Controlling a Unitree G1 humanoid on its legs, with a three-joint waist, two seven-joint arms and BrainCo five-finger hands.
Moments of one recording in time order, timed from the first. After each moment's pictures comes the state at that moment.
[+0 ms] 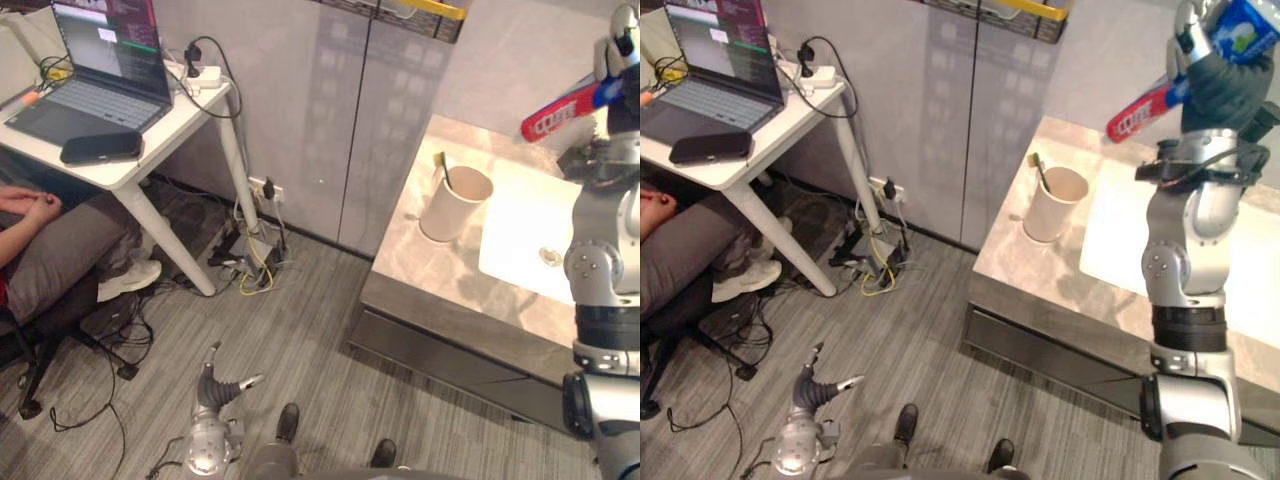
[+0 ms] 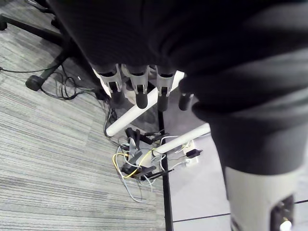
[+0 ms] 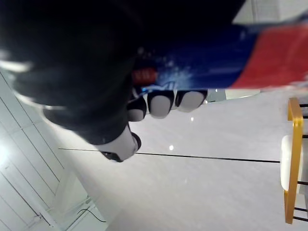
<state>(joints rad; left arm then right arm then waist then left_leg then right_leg) 0.35 0.00 0.17 0.21 0.40 -0.12 0.20 -0.62 -0.58 -0.15 -0.04 0.67 -0.27 -0.10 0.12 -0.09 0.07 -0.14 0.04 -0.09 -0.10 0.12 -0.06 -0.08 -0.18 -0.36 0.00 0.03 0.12</state>
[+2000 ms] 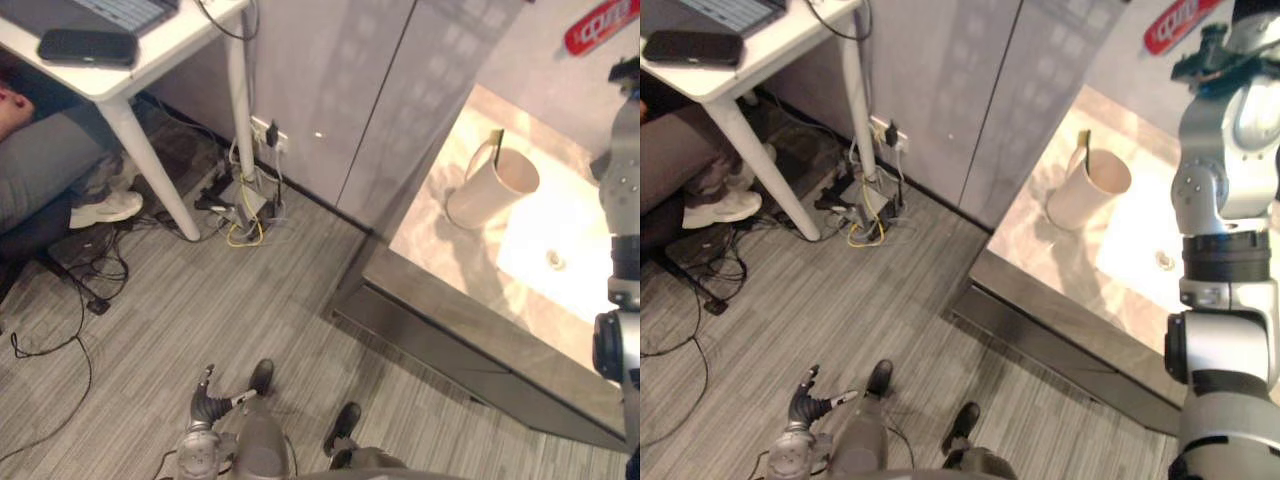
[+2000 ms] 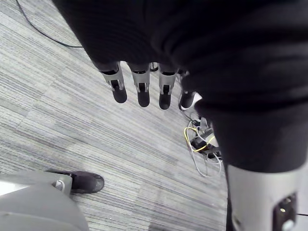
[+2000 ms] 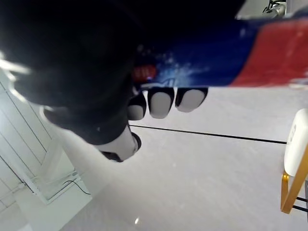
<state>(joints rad) 0.28 0.10 0.15 0.47 0.24 -0.13 0.21 -1.03 -0.78 0.01 0.21 0.70 -0.30 -0.22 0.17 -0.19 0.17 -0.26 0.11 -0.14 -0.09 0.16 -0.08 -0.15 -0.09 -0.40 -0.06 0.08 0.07</state>
